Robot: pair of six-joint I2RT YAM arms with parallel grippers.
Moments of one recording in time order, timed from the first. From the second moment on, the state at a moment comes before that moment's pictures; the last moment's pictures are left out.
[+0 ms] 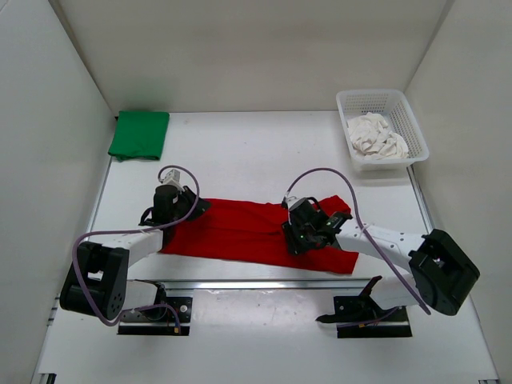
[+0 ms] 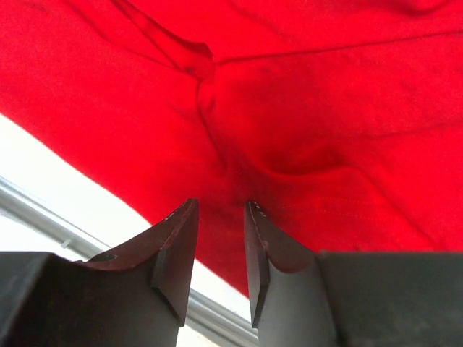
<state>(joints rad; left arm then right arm) -0.22 1.29 0.40 0.37 0.22 -0.76 0.80 1.32 0.66 -0.38 -0.07 0.33</state>
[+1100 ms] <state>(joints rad) -0.23 1.28 0.39 0.38 0.22 -0.76 0.79 1.36 0.82 -0.47 -0.10 0.33</state>
